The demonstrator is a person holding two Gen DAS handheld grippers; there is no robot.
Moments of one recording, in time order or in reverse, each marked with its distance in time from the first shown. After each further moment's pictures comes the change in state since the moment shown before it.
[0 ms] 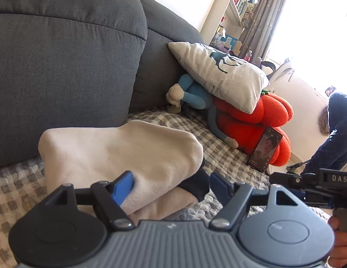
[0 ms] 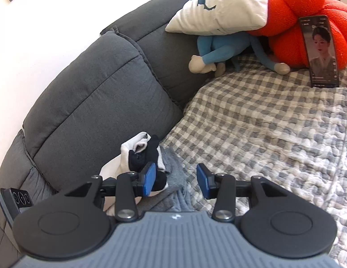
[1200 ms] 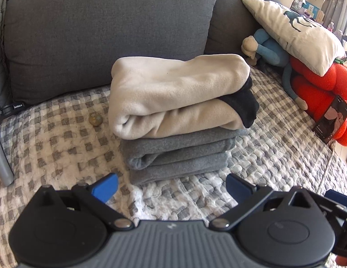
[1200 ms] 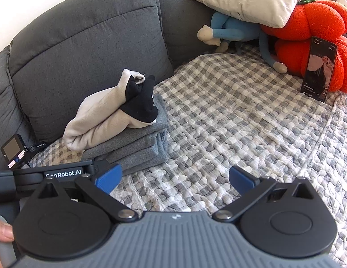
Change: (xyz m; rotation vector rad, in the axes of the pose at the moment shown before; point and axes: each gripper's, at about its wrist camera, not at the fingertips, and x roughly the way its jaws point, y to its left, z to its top) left arm -0.018 -0.036 -0.047 -0.139 0.241 0.470; right arm 0.001 0.044 -0.052 -0.324 0.182 -0.194
